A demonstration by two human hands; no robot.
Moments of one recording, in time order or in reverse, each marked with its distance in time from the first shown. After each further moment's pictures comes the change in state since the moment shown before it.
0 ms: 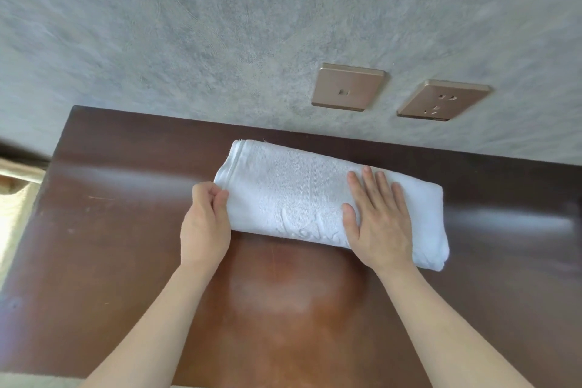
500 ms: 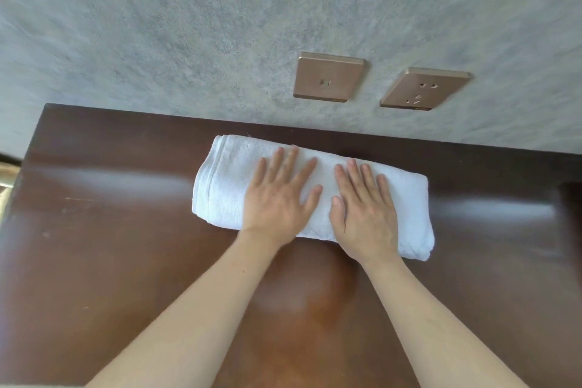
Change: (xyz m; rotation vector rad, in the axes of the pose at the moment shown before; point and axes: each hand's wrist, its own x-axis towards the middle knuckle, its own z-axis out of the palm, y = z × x) left_hand -0.007 0.080 0.078 0.724 -0.372 0.549; right_hand -0.002 0.000 0.005 0.046 0.092 0.000
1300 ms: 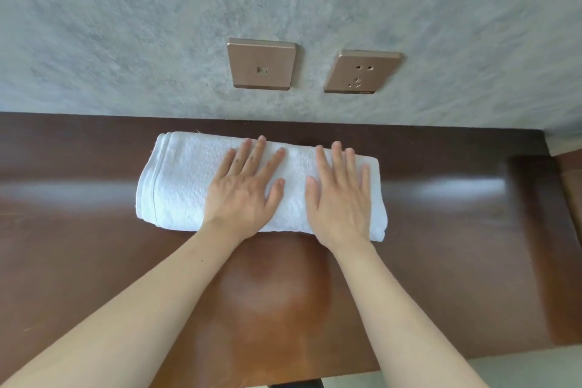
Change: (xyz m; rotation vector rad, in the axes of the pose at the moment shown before) left_hand 0.011 0.016 0.011 0.059 0.027 0.123; right_hand -0.002 0.022 -0.011 -0.046 -0.159 0.236
